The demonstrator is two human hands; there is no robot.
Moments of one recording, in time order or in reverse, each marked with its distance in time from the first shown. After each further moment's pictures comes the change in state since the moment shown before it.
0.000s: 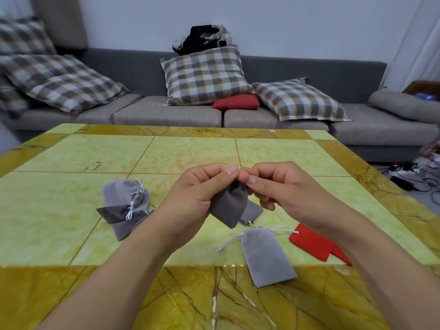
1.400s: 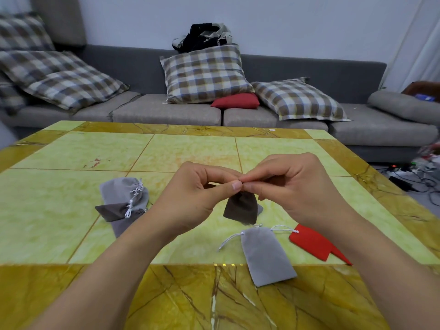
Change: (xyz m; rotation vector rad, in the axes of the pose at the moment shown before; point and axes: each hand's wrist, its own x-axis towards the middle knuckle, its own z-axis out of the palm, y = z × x) left_hand -0.001 0.008 -0.007 0.413 -0.007 0.074; right_hand 0.000 0.002 0.000 -0.309 0.191 -0.312
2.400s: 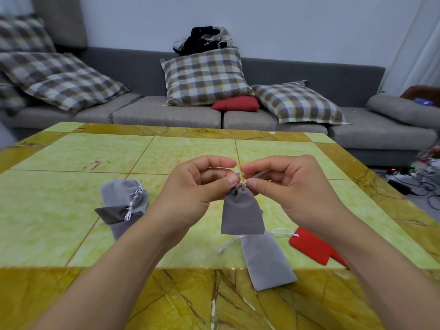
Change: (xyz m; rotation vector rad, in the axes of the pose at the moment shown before) left_hand 0.002 0.001 0.002 -0.309 0.156 -0.107; right_hand 0.002 -0.001 0.003 0.240 0.058 0.195
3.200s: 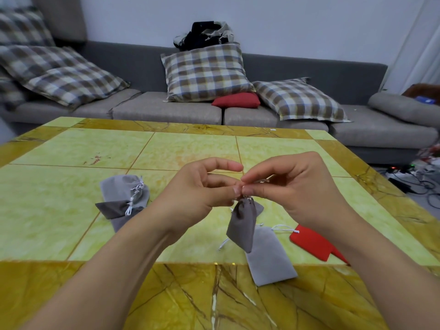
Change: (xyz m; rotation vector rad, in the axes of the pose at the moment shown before) left_hand -0.004 0.005 -0.001 0.143 -0.125 -0.125; right_hand -0.005 -0.009 0.002 -0.113 -0.060 -0.167
